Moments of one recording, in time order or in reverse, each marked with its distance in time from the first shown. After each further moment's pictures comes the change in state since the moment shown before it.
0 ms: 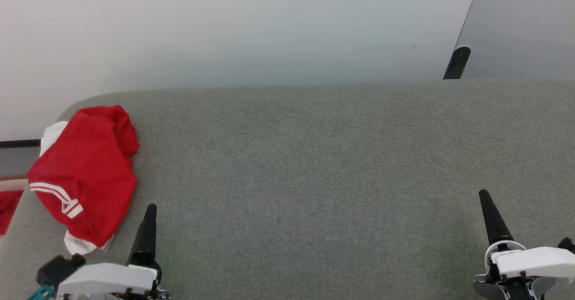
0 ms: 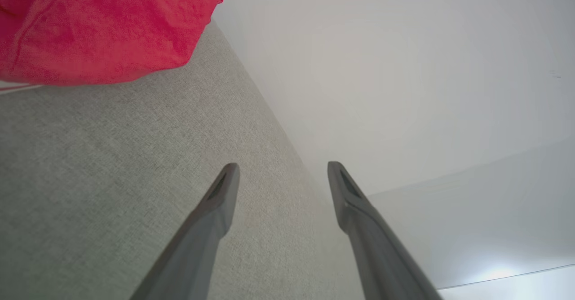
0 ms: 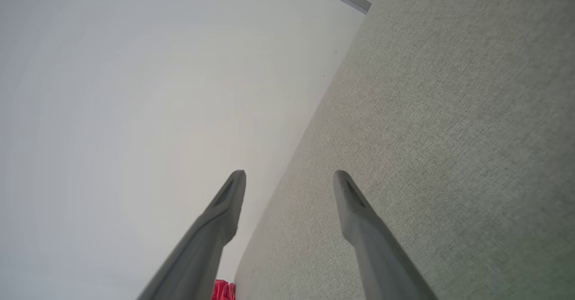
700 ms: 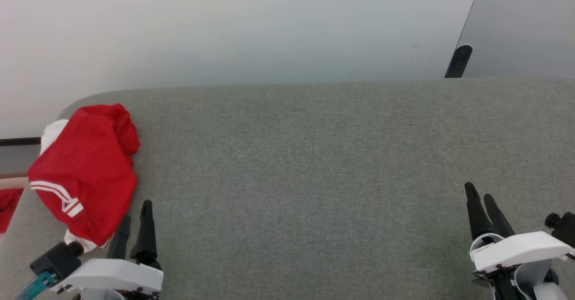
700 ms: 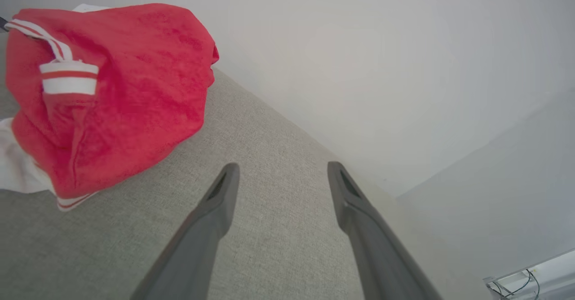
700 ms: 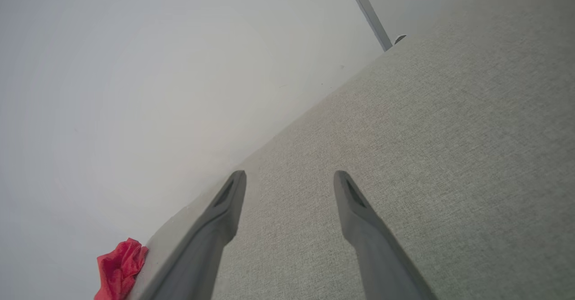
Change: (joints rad) left arm -0.002 0.005 0.017 -0.022 0.417 0.021 -0.071; right arm -0.047 -0.034 0.051 0.040 -0.404 0.000 -0.051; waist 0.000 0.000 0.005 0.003
